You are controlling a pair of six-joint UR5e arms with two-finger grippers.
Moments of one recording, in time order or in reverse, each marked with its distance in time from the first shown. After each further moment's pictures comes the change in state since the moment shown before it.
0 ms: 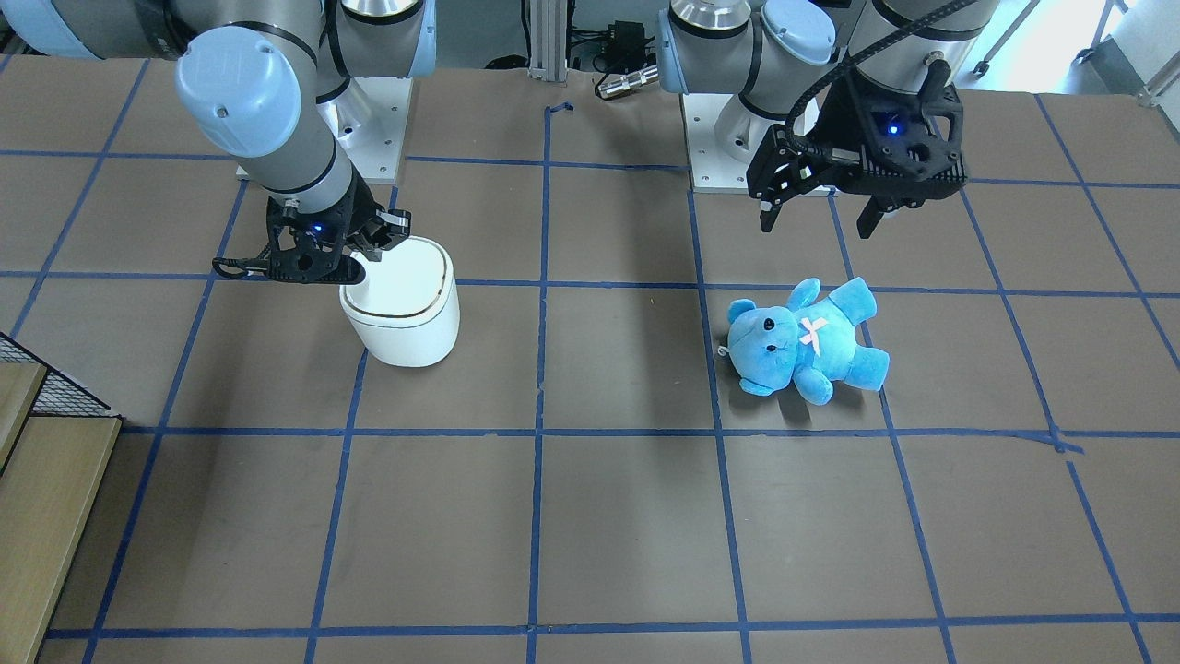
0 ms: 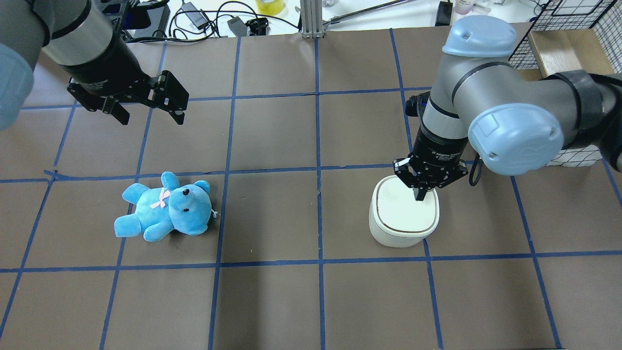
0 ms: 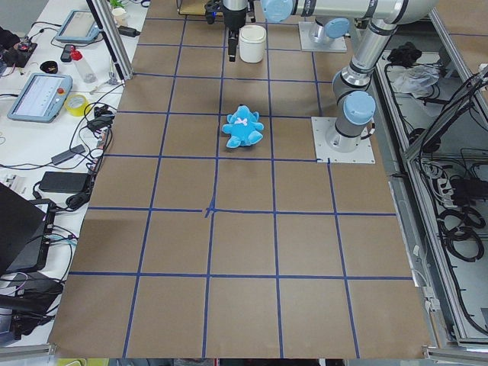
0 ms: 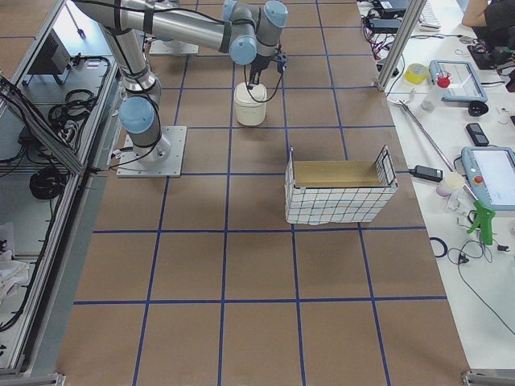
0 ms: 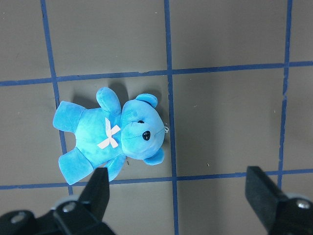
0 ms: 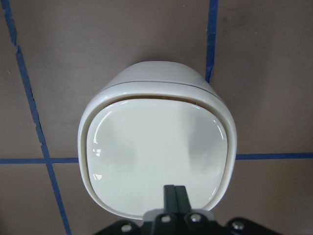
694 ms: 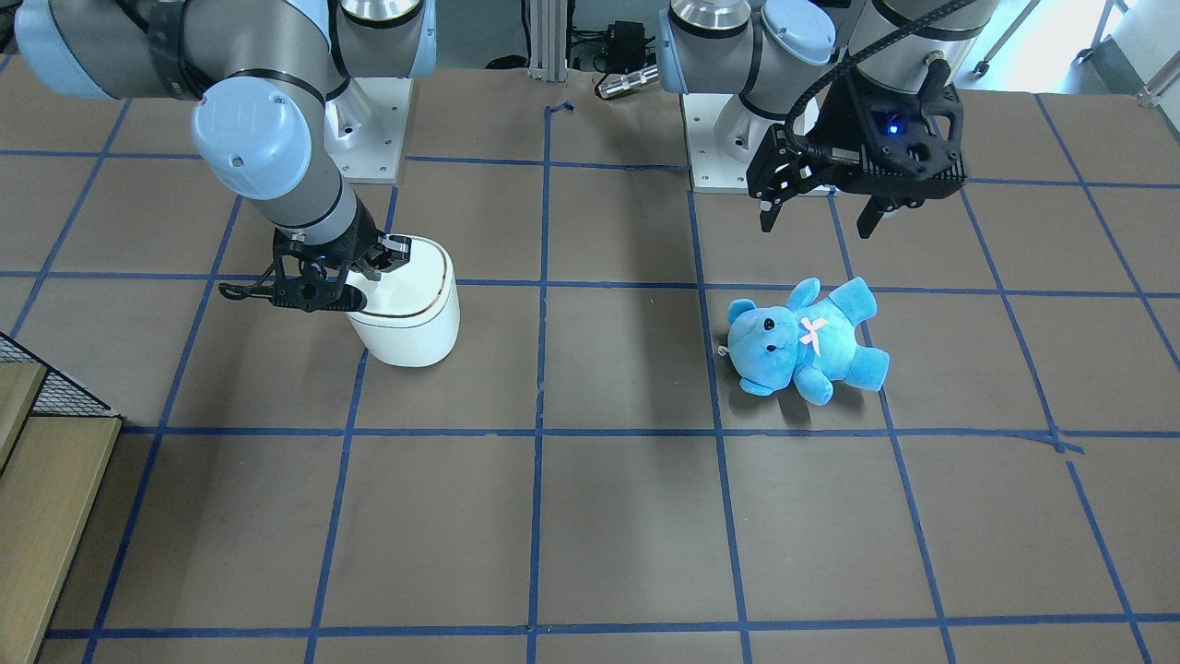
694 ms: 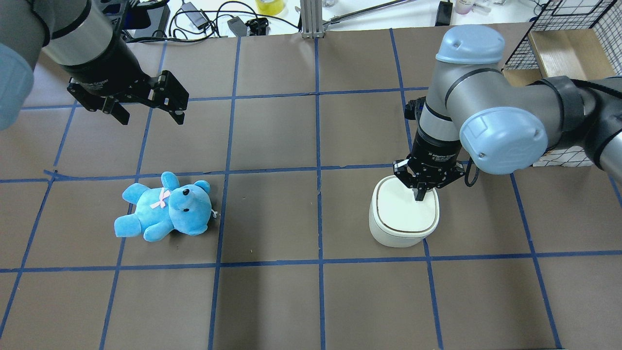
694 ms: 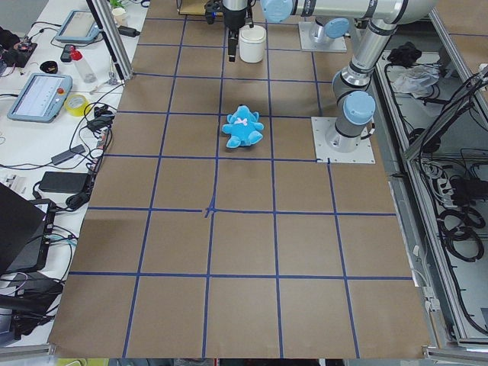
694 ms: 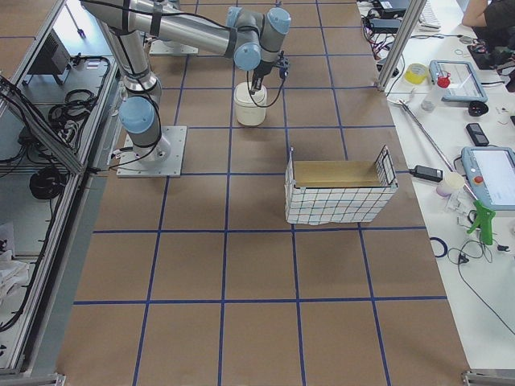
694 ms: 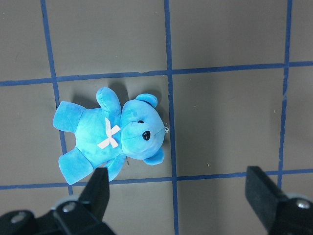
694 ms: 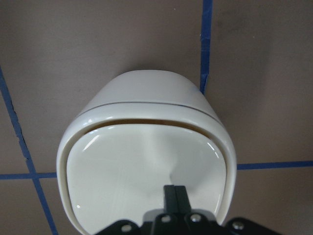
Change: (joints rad) left arm 0.000 0.000 0.000 0.000 0.000 0.000; right arm -0.003 0.045 0.006 -0.031 -0.016 0.011
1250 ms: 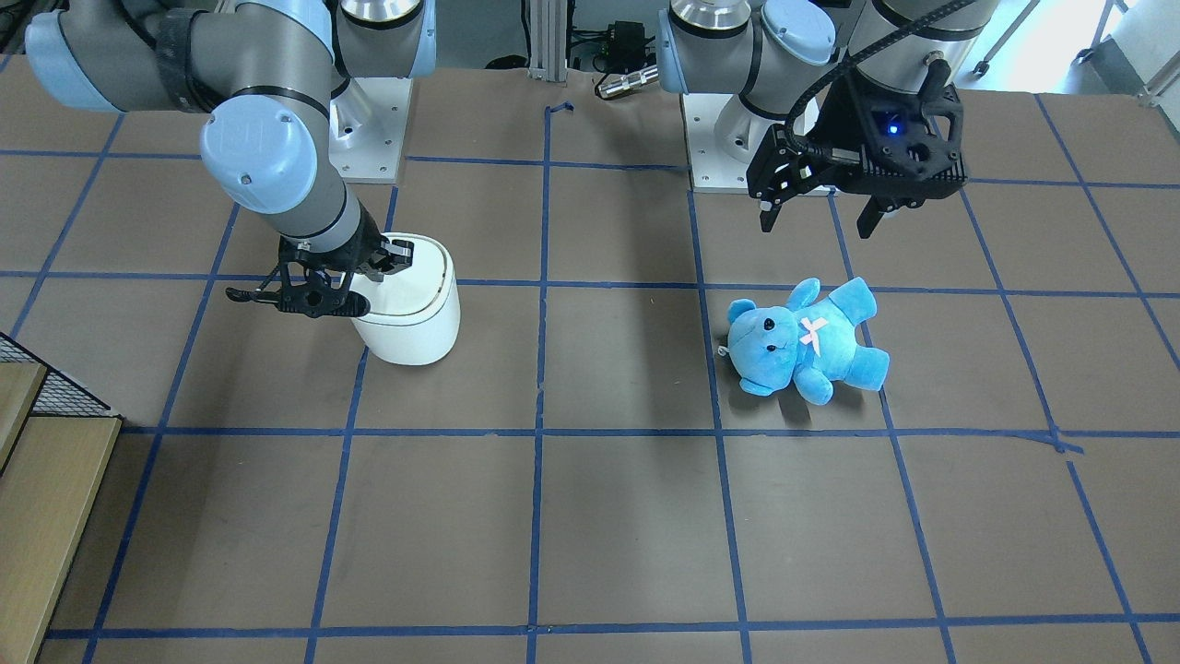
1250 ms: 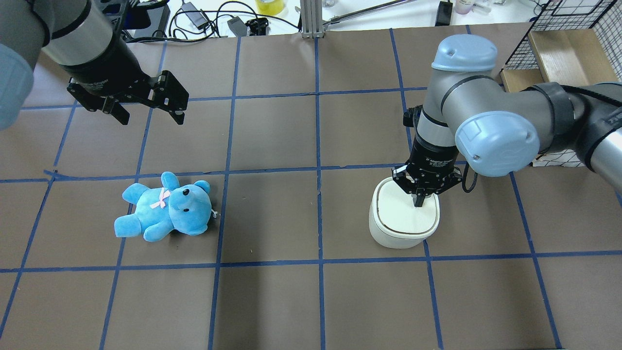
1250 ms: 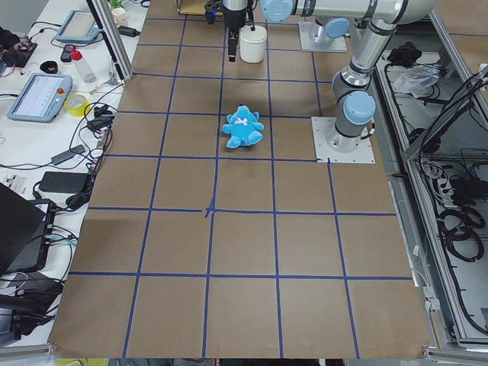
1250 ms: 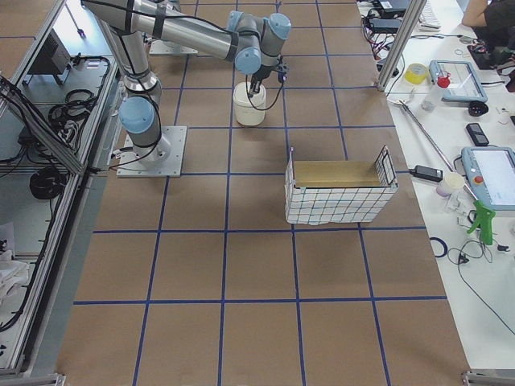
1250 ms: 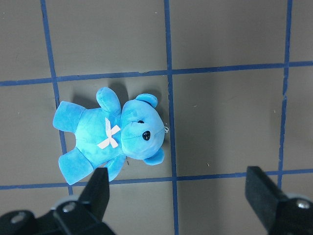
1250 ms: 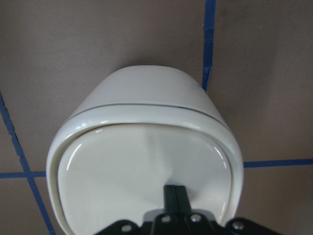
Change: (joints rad) left arm 0.000 0.000 0.000 0.000 0.000 0.000; right arm 0.000 0.006 0.006 0.006 0.000 0.029
